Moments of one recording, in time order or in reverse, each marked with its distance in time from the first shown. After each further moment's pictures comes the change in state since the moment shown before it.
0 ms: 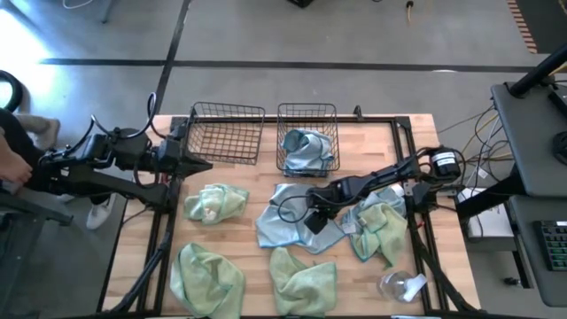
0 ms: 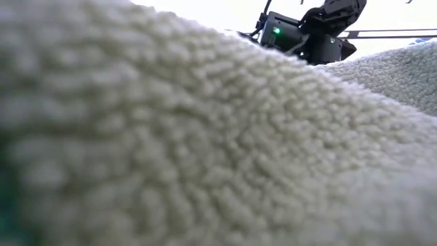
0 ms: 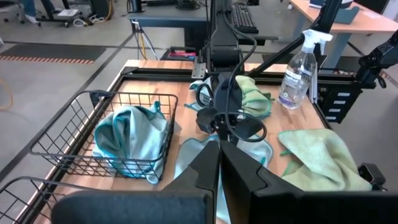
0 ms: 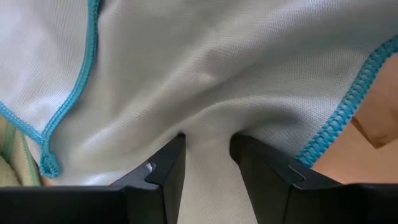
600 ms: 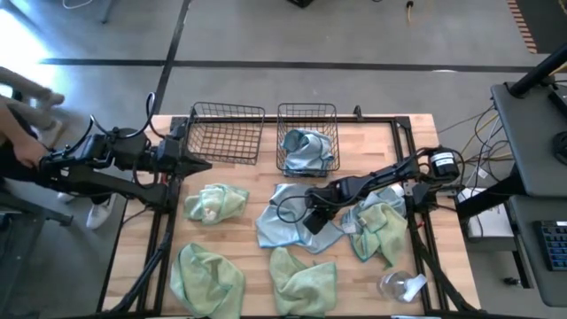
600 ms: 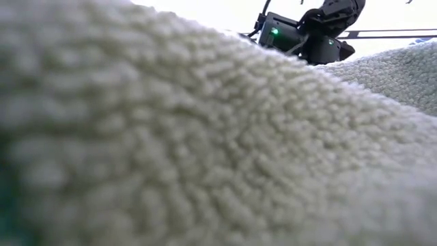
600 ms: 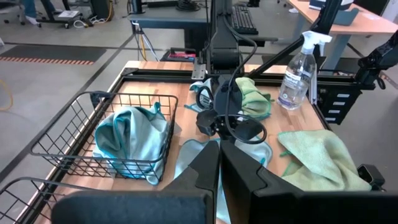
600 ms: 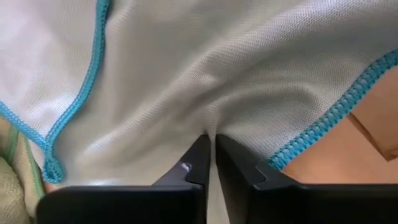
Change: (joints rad) left arm 0.000 -0.006 0.000 0.000 0.000 0.000; right arm 0.000 0.008 0.010 0.015 0.001 -0.012
